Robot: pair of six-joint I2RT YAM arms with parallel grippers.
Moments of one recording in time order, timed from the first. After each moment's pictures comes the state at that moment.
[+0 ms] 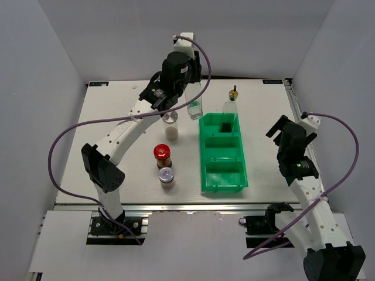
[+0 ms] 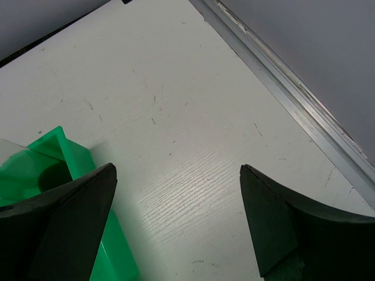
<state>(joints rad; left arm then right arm) -0.68 1.83 2.02 -0.31 -0.36 -0.23 0.14 0.80 0.70 -0.29 0.51 0.41</state>
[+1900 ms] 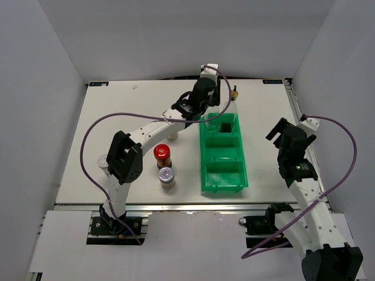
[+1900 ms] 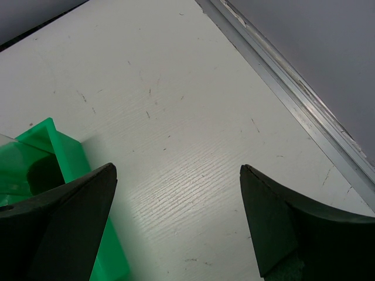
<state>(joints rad) -0.78 2.04 1.86 -0.11 -0.36 -0.30 0.12 0.78 0.66 -0.26 0.47 0.39</state>
